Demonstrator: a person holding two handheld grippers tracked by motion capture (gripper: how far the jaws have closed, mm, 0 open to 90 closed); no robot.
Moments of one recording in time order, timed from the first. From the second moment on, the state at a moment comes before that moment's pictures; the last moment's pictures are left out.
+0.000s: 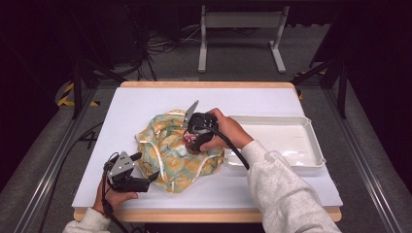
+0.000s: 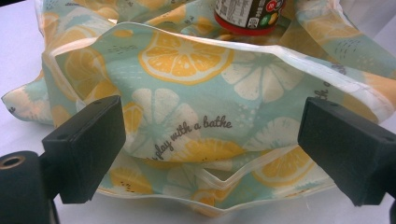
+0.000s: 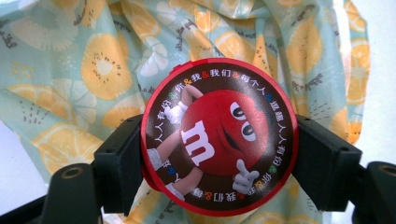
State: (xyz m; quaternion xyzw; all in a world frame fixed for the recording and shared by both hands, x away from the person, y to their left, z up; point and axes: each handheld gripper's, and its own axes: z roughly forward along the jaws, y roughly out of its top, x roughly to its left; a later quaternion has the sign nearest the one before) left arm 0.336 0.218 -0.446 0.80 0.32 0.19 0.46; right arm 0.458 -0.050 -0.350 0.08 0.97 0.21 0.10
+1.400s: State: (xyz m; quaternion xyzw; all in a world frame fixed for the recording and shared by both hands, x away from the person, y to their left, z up) left arm 0.335 0.218 -0.445 0.80 0.32 0.20 0.46; right arm 0.440 -0.085 -0.309 0.08 0.97 0.22 0.11
